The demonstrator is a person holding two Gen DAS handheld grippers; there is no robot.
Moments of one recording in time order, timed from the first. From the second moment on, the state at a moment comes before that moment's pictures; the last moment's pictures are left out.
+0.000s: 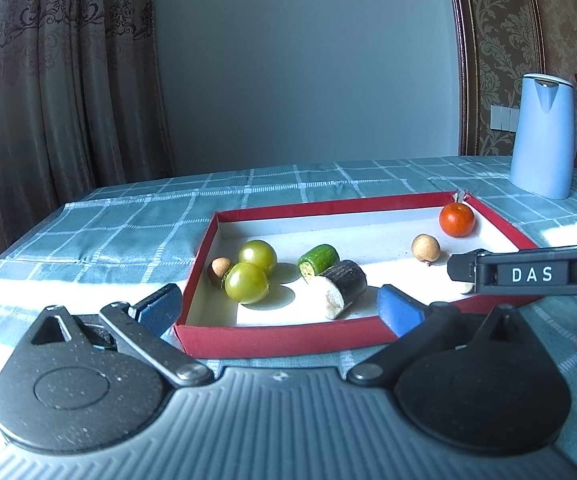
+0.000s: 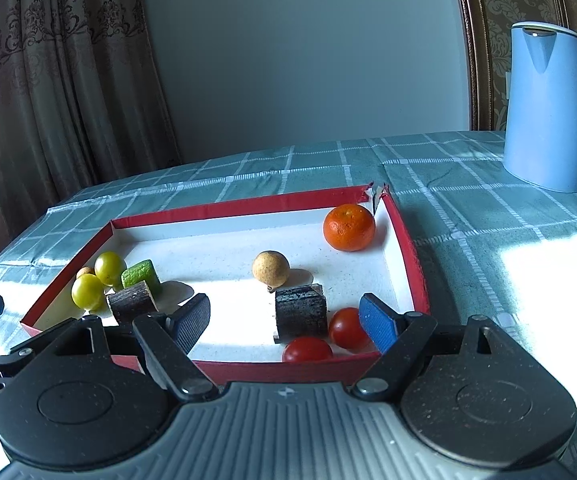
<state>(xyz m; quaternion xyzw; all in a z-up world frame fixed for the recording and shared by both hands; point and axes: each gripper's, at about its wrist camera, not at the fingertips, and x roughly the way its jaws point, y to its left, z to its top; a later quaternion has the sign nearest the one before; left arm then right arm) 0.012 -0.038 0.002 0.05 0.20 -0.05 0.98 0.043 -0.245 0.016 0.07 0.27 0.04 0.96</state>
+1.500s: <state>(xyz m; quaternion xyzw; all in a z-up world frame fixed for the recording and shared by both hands) 0.016 -0.039 -0.015 0.07 0.28 -0.03 0.96 0.009 -0.236 -0.001 0.04 0.32 0.03 0.95</state>
